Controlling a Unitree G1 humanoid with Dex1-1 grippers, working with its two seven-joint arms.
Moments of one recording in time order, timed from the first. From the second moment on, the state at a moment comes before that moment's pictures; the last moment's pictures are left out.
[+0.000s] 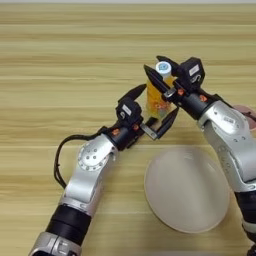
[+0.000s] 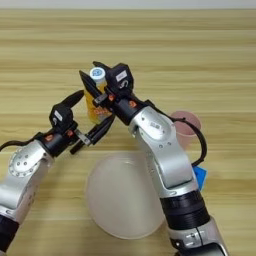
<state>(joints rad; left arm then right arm) -0.17 0.05 -0.24 0.16 -0.16 -0.25 -0.52 -0.31 -0.10 0.19 -0.25 0.18 0.23 0.38</state>
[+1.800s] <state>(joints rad) -0.20 0.02 -0.22 0.26 -0.12 -0.32 -0.50 -0.29 -0.10 0.23 -0.31 0.20 0.23 0.41</state>
